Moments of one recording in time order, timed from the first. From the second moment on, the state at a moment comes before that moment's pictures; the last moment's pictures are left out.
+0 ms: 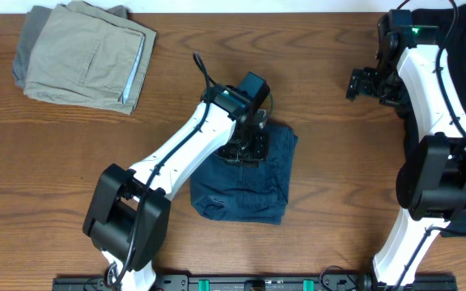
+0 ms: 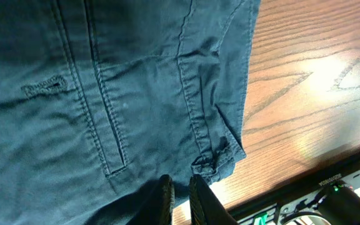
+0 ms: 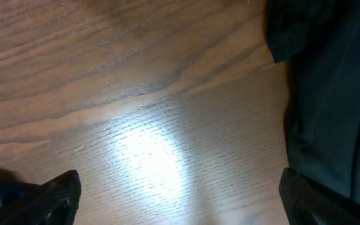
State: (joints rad) left arm -0.61 1.89 1.49 -1.12 0.36 -0.43; right arm -0.02 2.08 1.86 -1.27 0.11 0.30
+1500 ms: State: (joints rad) left arm -0.72 1.69 1.28 -0.68 0.19 -0.55; right arm -0.02 2.08 1.86 -1.27 0.11 0.30
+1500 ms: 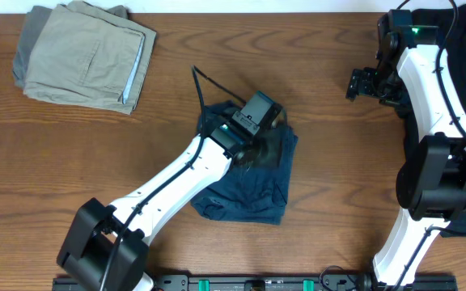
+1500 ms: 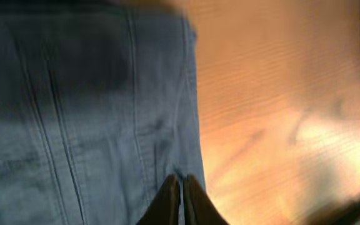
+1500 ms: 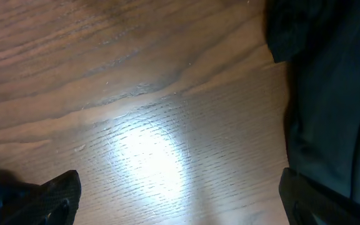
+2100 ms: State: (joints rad) left arm -0.68 2.00 1.28 -0.29 0.00 -0.51; right arm -0.02 2.08 1.86 -1.27 0.11 0.30
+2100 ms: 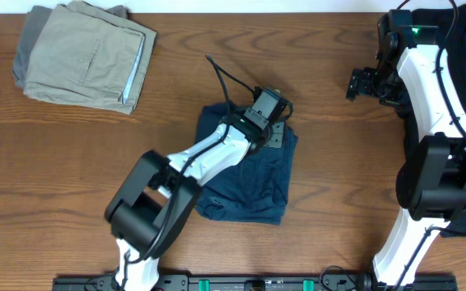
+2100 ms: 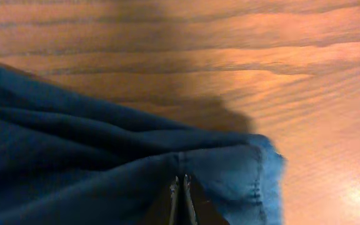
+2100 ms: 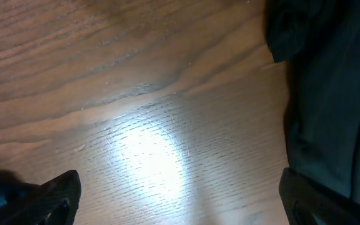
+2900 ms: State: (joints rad) left arm -0.56 1.49 1.31 -0.89 -0.01 -0.43; right arm -0.02 2.08 1.86 -1.27 0.11 0.30
